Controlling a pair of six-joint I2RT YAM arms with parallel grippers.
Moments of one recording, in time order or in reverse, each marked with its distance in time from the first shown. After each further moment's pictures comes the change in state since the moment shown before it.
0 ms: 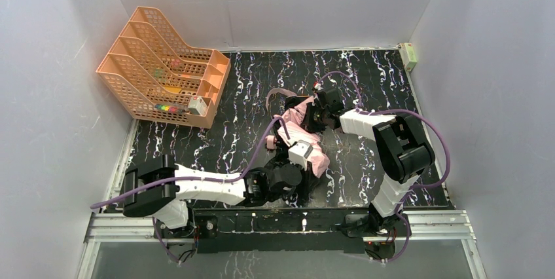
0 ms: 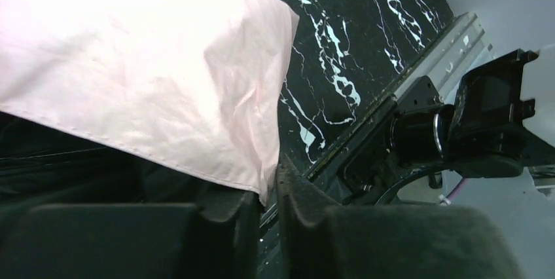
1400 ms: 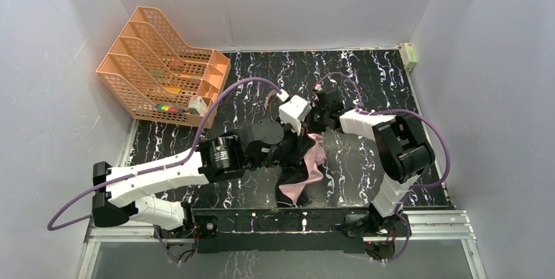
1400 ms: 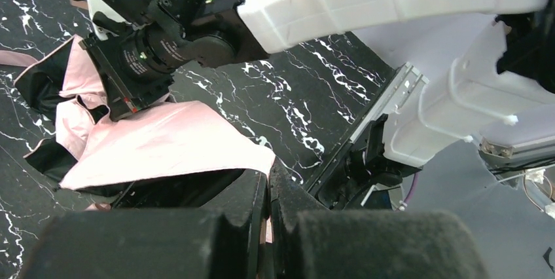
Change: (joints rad) left arm 0.067 -0.250 0.534 -0.636 0.030 0.329; right arm 0.000 0.000 -0.001 -0.016 0.005 0.001
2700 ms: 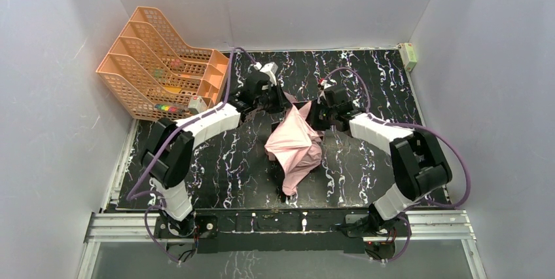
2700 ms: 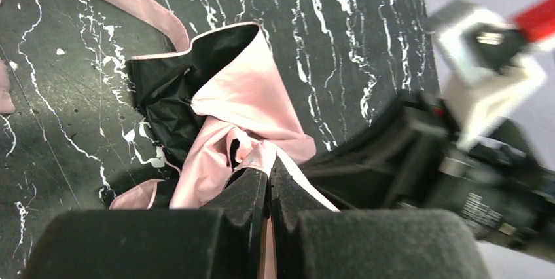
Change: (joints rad) left arm 0.680 0.484 -0.065 0.356 0.503 -0.248; right arm -0.006 -0.164 -0.051 -0.018 -0.020 0.001
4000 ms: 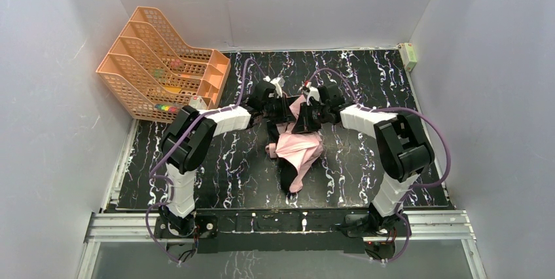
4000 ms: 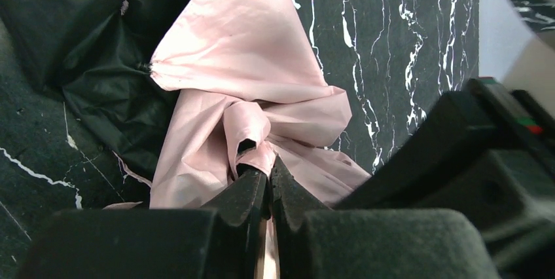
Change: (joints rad) left arm 0.011 0.235 0.008 0.098 0.144 -0.006; right arm -0.011 0.154 0.120 -0.059 -0.327 -0.174
